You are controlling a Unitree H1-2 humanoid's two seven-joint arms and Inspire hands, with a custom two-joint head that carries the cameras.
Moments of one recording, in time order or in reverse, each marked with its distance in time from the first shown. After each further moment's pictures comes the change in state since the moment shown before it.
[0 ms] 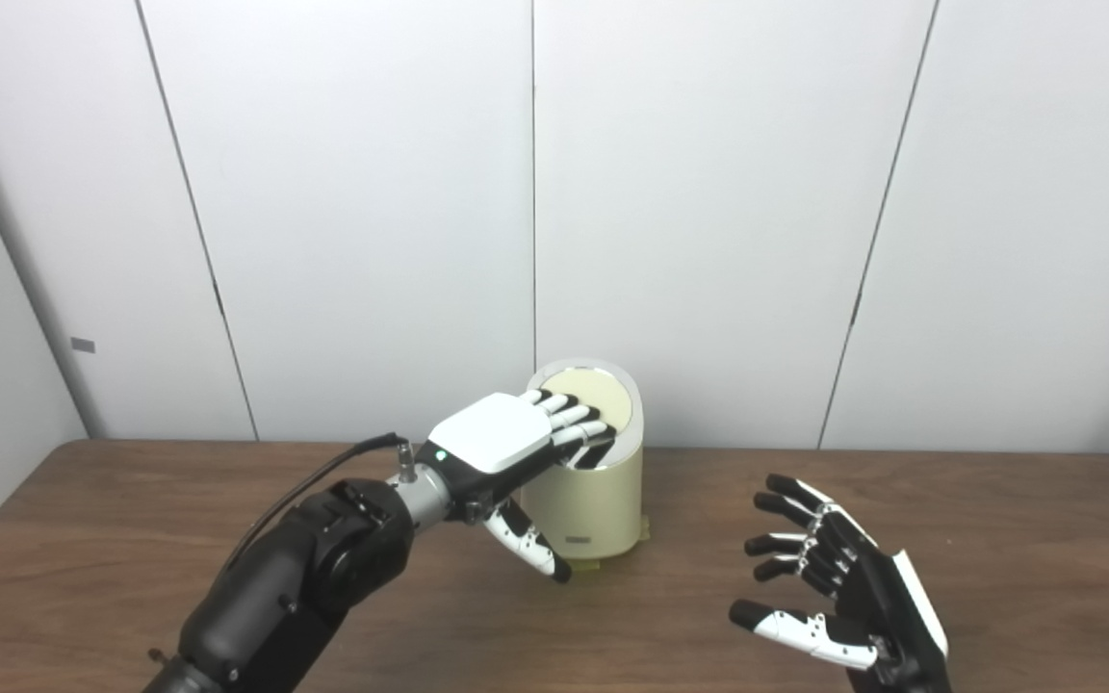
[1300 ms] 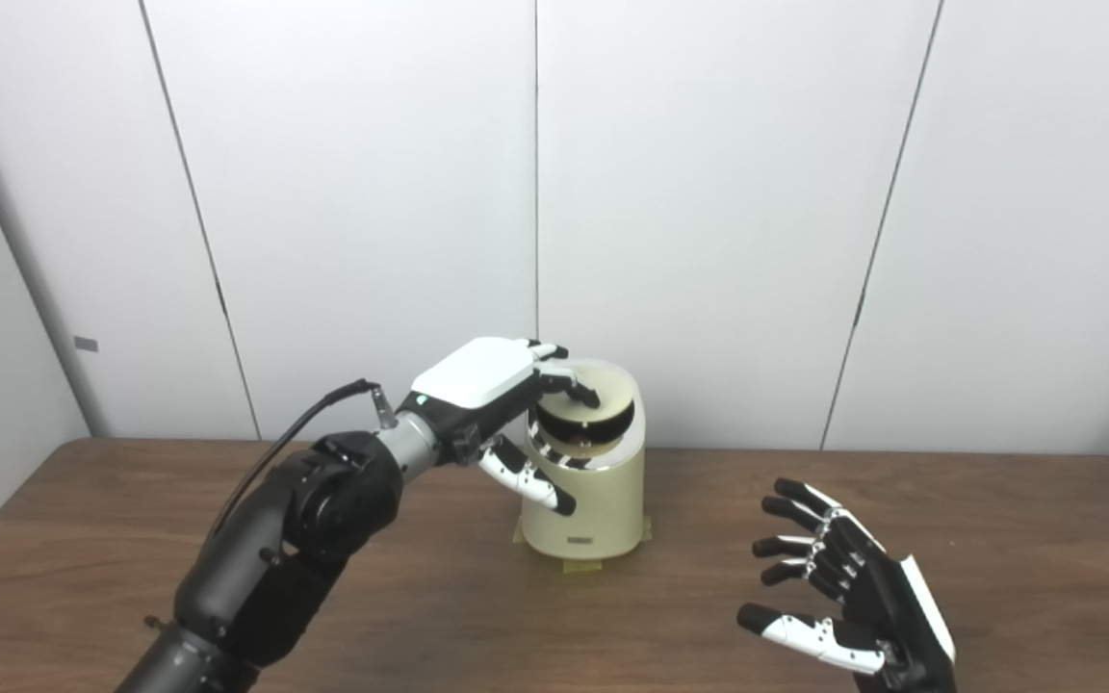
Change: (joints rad) left arm -0.046 -0.005 0.102 -0.010 -0.143 0.047 -0.017; right arm -0.004 -0.006 -0.006 0.034 0.014 -0.031 0.004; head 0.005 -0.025
